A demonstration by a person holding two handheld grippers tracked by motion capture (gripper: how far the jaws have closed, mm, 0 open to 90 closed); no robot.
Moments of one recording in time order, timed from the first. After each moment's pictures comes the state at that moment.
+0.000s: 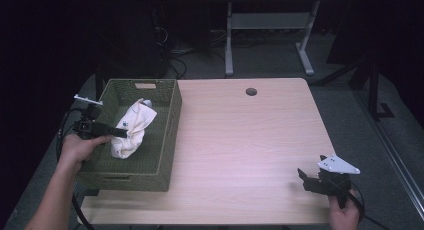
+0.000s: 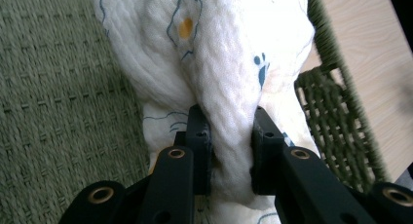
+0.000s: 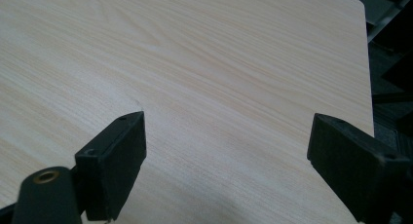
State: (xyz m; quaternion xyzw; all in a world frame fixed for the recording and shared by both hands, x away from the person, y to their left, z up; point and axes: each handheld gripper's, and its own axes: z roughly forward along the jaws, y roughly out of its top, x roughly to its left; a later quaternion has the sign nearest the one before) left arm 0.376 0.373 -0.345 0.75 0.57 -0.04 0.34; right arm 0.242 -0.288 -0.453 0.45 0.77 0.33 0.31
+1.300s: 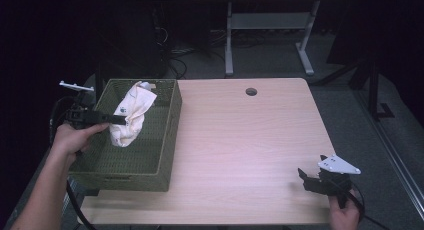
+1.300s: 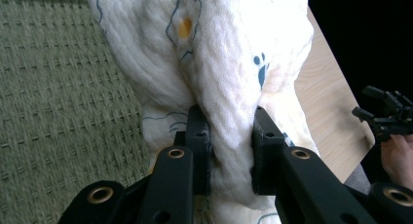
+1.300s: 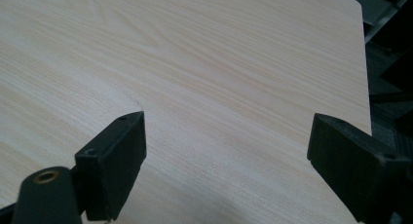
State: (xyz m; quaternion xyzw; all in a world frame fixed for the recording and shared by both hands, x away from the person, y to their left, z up) left arm 0.372 0.365 -0.298 0.73 0.55 -0.05 0.41; right arm 0.242 -0.288 -0.453 0.45 0.76 0.33 0.31
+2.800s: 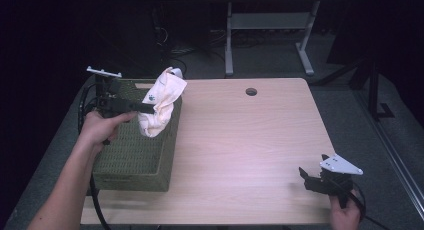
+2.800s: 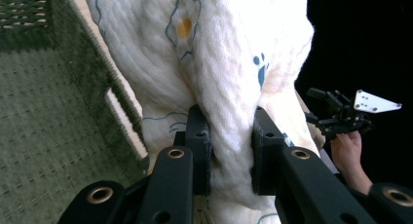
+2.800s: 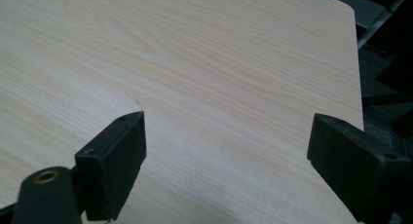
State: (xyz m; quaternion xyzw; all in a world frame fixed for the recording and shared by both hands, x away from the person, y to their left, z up) left arm 0.384 0.286 -0.270 0.75 0.48 -0.08 0.46; right arm 0.240 -0.290 -0.450 0.46 0.76 0.34 0.32
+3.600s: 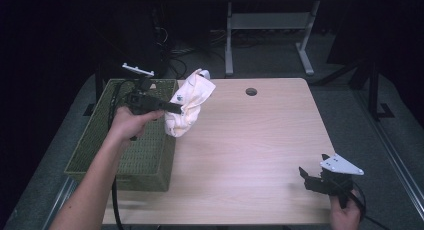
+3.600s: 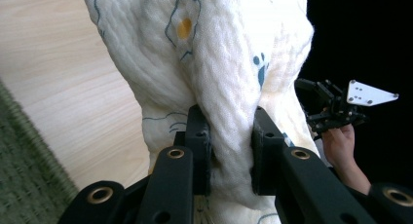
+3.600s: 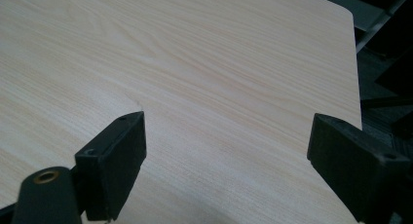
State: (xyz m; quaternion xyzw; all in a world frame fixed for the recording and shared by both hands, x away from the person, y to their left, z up) left arm 0.399 0.217 -0.278 0.77 0.44 -0.11 0.44; right arm 0.239 -0.289 -0.448 0.45 0.76 0.34 0.32
